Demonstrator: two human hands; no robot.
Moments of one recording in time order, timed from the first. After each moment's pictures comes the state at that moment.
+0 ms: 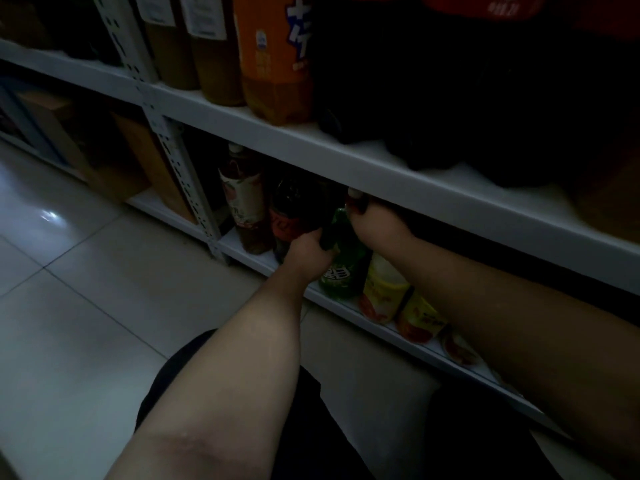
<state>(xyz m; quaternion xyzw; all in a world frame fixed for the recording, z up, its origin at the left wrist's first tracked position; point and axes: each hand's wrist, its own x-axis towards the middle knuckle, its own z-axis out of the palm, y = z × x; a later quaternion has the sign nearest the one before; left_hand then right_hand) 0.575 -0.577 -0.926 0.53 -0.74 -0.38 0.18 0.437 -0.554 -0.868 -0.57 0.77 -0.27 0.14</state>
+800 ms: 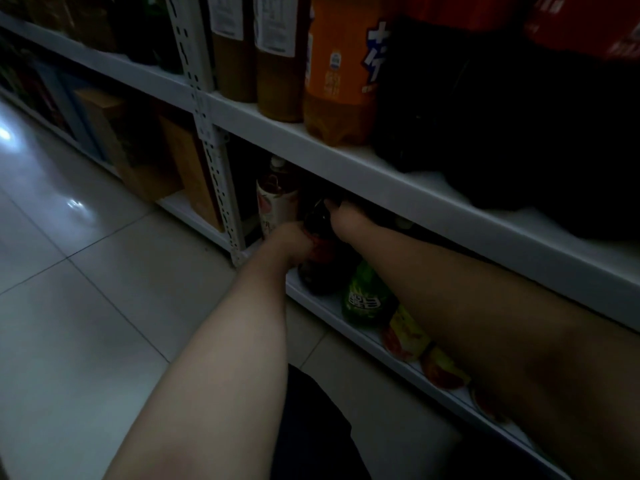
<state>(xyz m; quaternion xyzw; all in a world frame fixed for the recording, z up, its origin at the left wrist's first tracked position) 0.643 -0.636 -0.884 0.65 -0.65 -0.37 0.15 0.516 -0.648 -0.862 -0.63 0.71 -0.18 0.26</state>
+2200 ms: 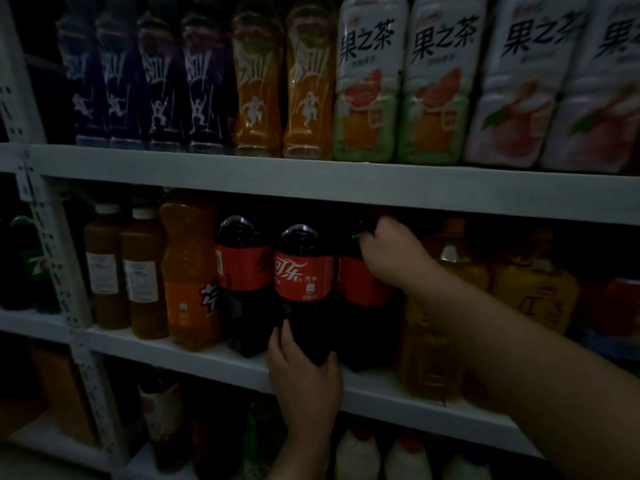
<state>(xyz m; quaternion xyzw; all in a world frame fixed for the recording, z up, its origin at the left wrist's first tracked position) 0.464 -0.462 -0.721 0.49 -0.67 -0.21 0.52 0.363 -0.427 -0.518 -0.50 0.79 -0.36 -0.02</state>
